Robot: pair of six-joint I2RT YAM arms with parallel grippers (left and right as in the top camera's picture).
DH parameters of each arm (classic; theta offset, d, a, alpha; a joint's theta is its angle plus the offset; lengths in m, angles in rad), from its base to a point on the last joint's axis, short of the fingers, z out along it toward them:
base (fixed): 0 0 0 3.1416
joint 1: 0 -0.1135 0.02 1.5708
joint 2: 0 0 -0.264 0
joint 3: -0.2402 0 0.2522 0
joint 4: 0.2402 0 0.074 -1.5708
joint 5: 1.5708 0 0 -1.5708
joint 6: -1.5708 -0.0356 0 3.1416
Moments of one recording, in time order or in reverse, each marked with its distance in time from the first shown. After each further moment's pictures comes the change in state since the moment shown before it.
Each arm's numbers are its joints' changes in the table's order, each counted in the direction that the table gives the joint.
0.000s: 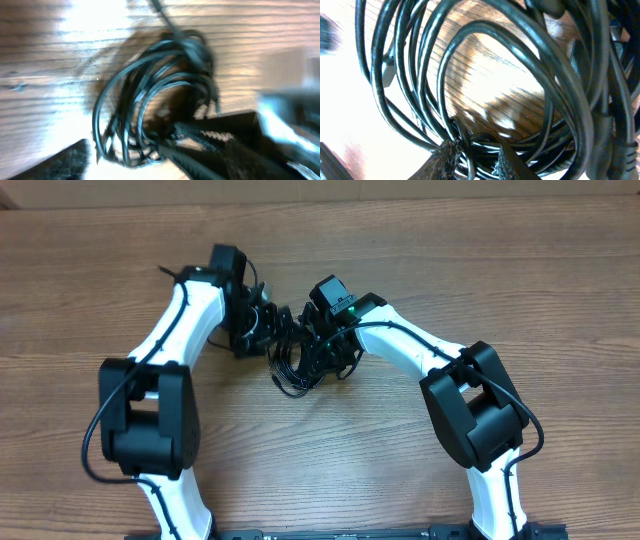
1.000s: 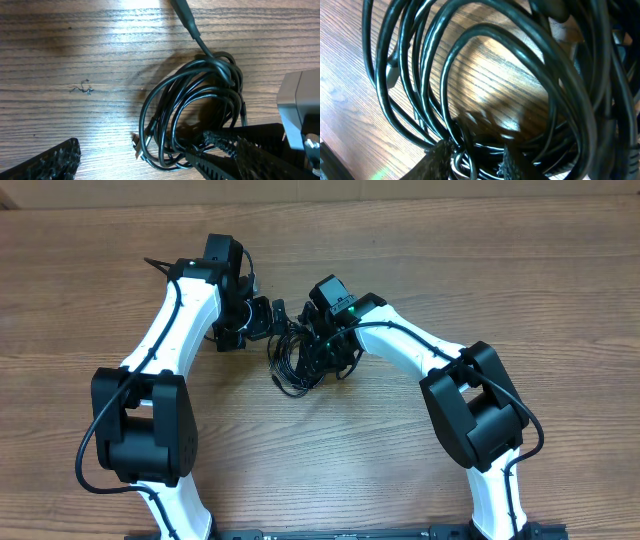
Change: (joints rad) left arm 0.000 -0.035 -0.026 0.017 -0.182 0.003; right arm 0.000 0.000 0.000 -0.005 0.003 -0.002
